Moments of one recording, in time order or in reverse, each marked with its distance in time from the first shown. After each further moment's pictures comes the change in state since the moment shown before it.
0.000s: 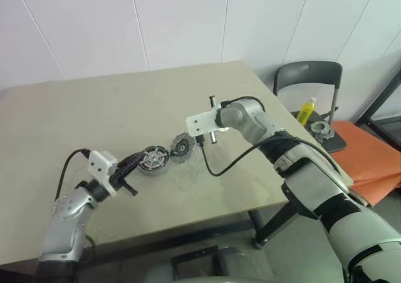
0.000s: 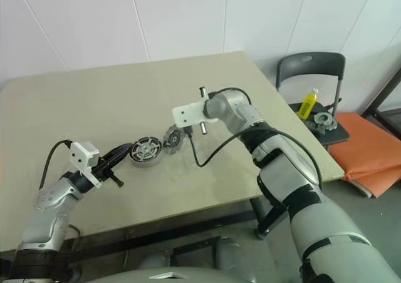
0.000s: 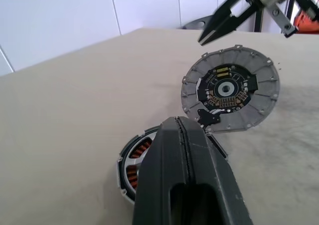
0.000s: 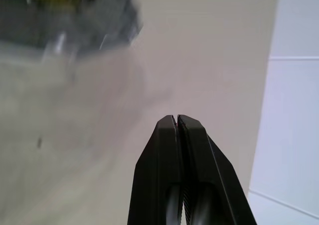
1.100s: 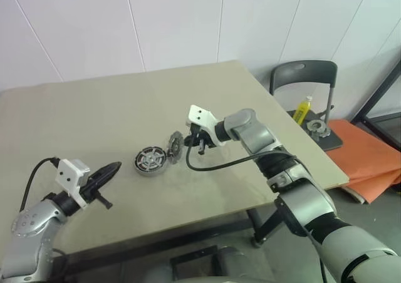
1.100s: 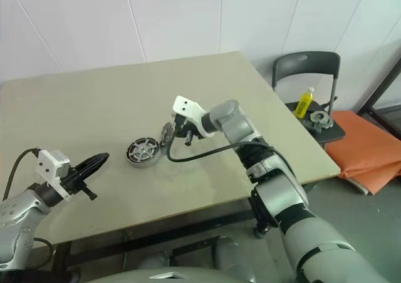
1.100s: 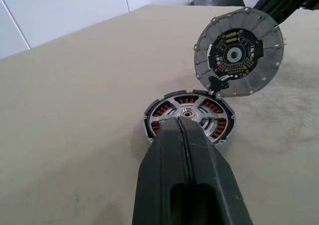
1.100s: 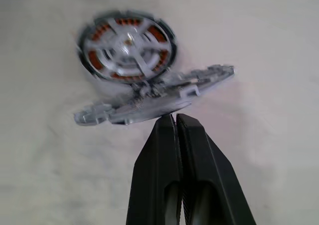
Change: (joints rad) left arm 0.122 0.087 0.146 -0.079 -0.044 0.079 -0.046; right arm 0.192 0.126 -0.307 -0.337 0.504 0.699 0.363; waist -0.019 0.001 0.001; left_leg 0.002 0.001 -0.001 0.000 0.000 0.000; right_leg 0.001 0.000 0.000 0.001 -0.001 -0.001
